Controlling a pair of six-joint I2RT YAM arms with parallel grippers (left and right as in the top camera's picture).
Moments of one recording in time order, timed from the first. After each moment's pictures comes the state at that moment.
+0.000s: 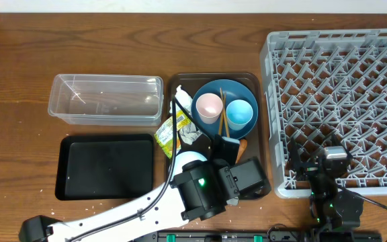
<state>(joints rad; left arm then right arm) -1.21 1.42 1.31 -1.17 -0.27 -0.94 0.00 0.01 0.01 -0.06 -0.07 -0.02</state>
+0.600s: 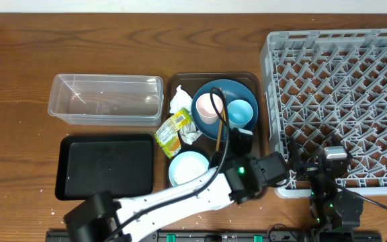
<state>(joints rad) -1.19 1.68 1.31 -1.03 -0.46 -0.93 0.00 0.01 0.01 -0.06 -0.07 -0.02</state>
